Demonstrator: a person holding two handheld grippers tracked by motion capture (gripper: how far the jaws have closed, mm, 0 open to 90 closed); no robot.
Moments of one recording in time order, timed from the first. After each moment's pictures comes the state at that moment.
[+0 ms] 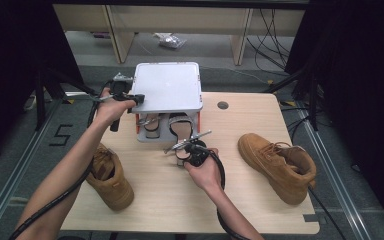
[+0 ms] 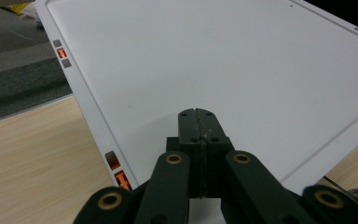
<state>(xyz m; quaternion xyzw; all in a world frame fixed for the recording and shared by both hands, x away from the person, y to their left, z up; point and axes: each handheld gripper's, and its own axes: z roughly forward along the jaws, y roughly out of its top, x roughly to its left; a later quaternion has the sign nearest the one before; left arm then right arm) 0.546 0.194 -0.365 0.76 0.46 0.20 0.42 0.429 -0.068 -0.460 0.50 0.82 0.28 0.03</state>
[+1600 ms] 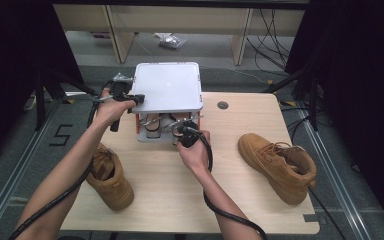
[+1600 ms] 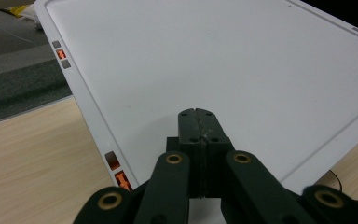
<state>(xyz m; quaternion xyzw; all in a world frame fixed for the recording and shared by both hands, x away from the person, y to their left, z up) 0.546 0.194 -0.366 0.76 0.45 0.21 0.43 0.481 -0.045 -0.453 0.51 0.79 0.31 0.12</state>
